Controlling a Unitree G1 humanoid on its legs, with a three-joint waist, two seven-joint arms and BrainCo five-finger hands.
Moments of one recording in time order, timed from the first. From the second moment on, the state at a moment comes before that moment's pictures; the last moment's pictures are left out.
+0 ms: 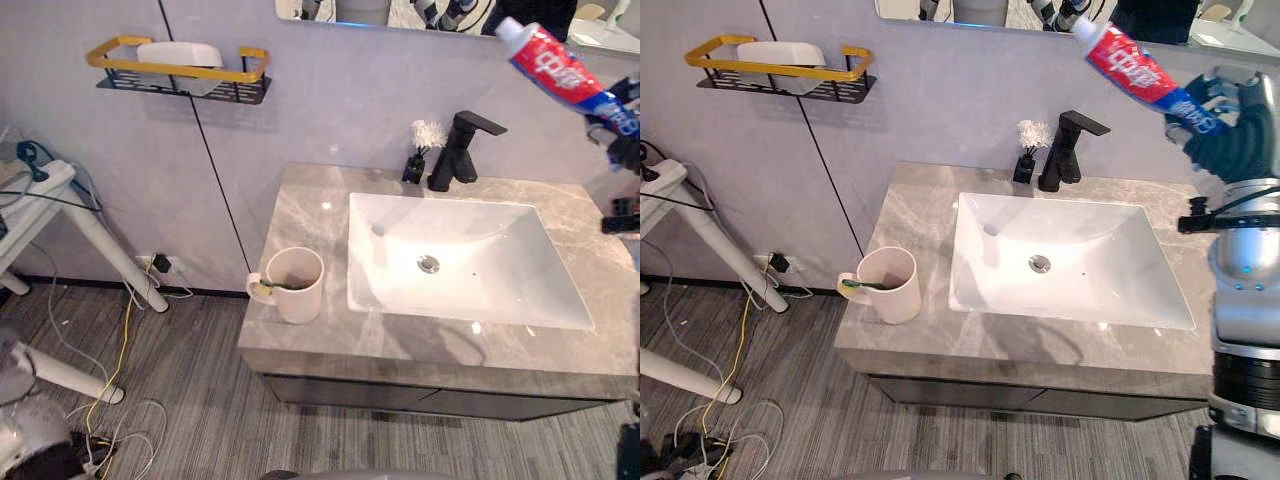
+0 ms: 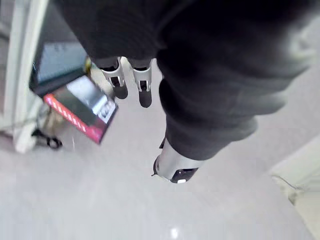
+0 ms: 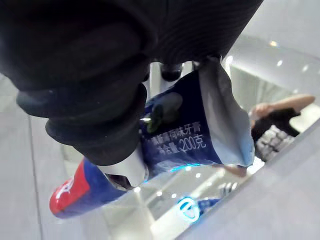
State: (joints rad) left arm -0.06 0.51 0.70 0.08 -0.75 -0.25 0.16; right arm -0.39 -0.71 -0.25 -0.11 -0.07 -0.14 -0.09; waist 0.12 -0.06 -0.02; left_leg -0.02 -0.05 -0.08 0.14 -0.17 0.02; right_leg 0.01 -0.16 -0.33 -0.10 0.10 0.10
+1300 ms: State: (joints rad) left arm -0.34 0.23 -0.29 -0.43 -0.91 -0.16 0.07; right arm -0.59 -0.12 0.18 -0.19 -0.24 -0.11 -0.17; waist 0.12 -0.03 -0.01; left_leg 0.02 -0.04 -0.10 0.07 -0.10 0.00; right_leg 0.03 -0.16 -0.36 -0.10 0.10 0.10
